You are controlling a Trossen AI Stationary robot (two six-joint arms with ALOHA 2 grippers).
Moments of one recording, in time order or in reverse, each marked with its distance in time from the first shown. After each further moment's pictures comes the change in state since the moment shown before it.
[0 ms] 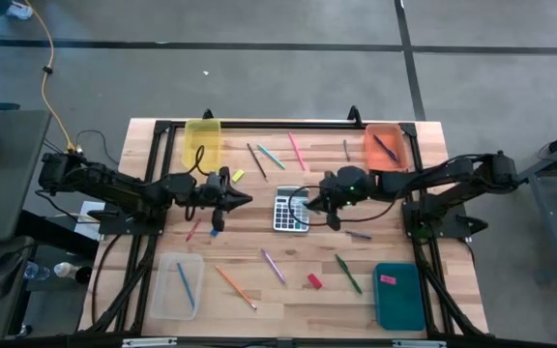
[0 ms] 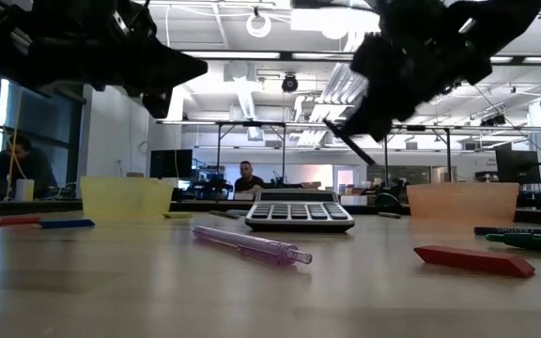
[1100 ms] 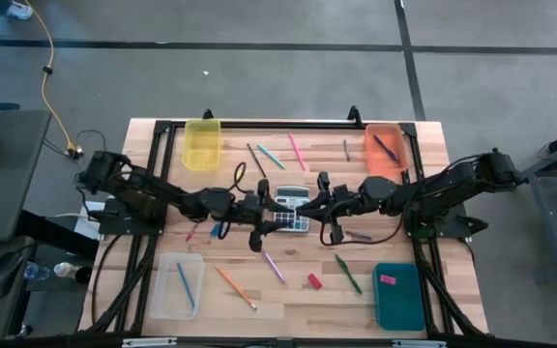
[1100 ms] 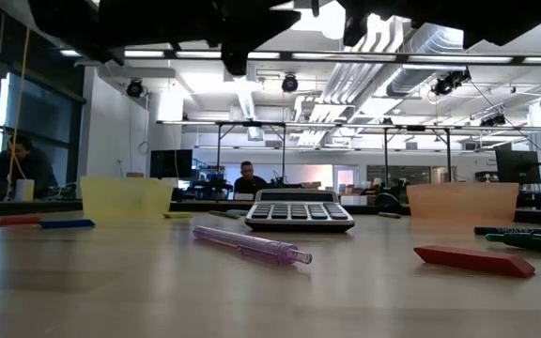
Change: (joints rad) left arm -0.187 0.434 0.460 0.065 -0.089 0.163; right arm 0.206 -0.002 0.002 0.669 0.097 -0.077
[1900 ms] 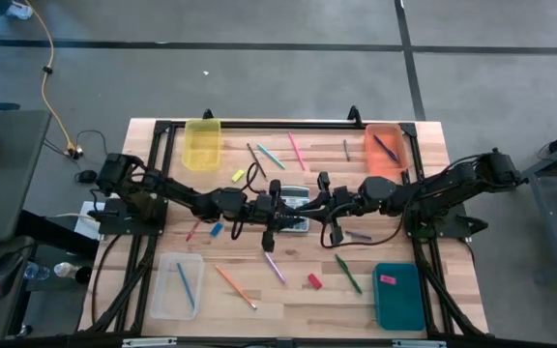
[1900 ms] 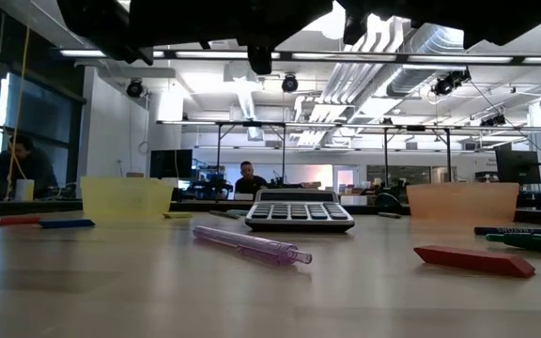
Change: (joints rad) left arm 0.015 0.108 0.120 0.000 0.010 -0.002; right arm 0.000 0.000 0.000 -0.005 0.000 -0.043
